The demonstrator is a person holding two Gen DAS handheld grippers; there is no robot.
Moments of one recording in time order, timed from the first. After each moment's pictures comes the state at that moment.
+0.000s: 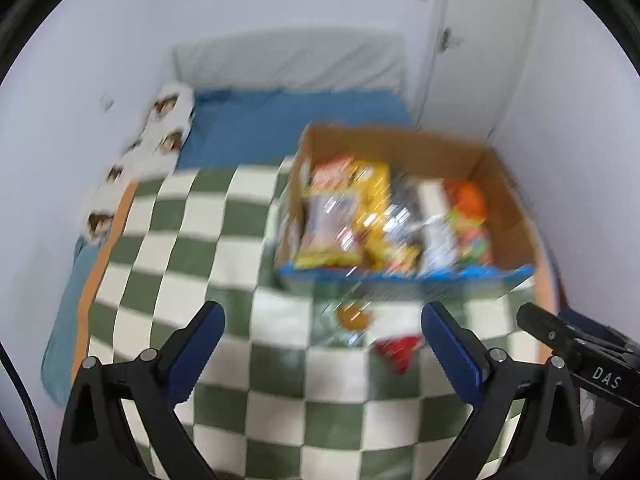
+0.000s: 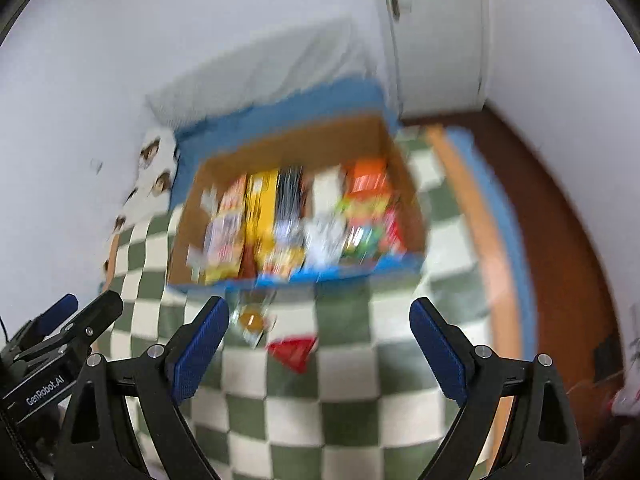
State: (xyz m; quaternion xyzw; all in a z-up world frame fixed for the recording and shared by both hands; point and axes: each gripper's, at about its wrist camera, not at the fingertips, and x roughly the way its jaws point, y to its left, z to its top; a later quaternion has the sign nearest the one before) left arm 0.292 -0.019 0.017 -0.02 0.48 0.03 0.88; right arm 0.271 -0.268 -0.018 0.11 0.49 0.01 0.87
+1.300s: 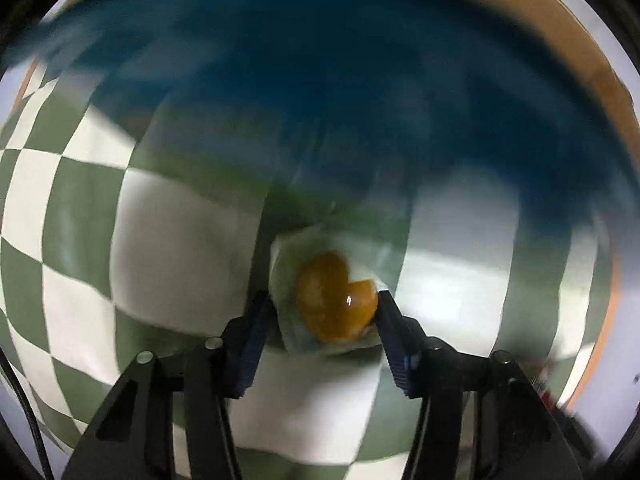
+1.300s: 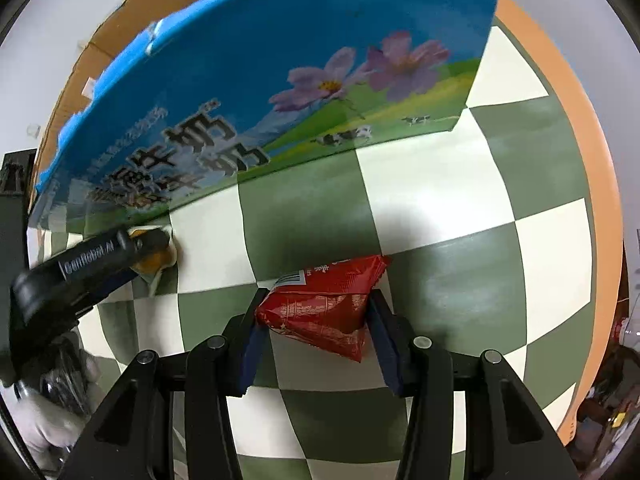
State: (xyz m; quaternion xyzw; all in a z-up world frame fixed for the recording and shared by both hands) left arm 0.351 -0.028 -0.188 -0.11 0.64 0.02 0.76; right arm 0.291 -0.261 -0.218 0.14 0.62 -0.04 0.77
